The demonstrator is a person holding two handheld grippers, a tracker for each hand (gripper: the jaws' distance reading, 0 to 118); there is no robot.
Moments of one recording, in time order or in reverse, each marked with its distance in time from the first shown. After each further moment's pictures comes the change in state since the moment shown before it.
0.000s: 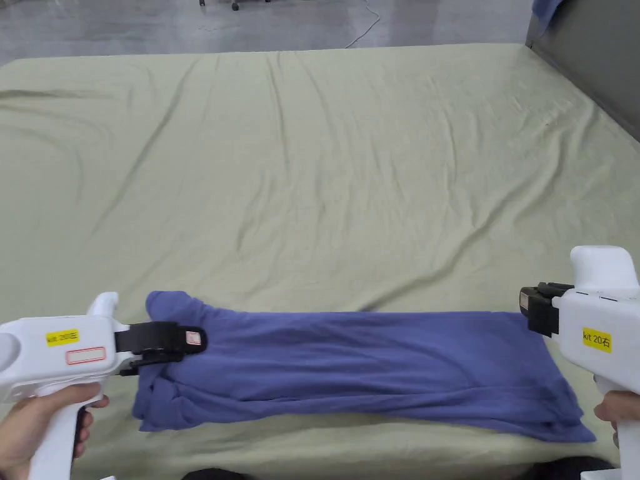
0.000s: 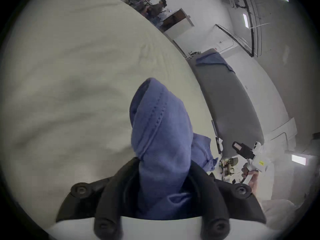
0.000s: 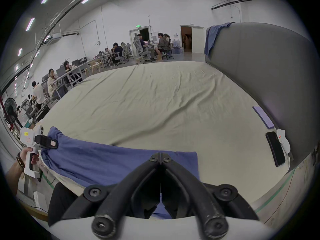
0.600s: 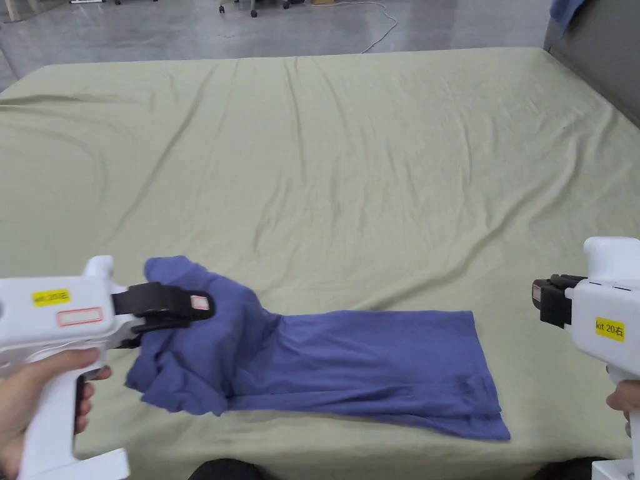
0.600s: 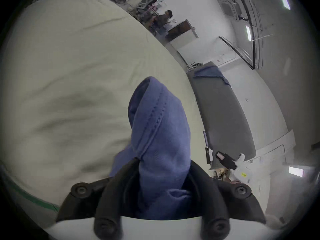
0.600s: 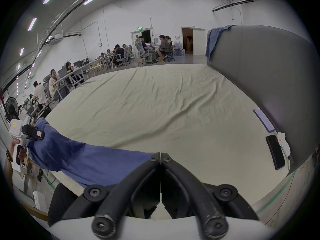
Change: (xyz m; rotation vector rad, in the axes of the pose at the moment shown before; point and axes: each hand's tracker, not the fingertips) left arm 0.093 -0.006 0.017 0.054 -0.022 0.084; right arm -0.003 0.006 0.007 0.019 0.012 0.008
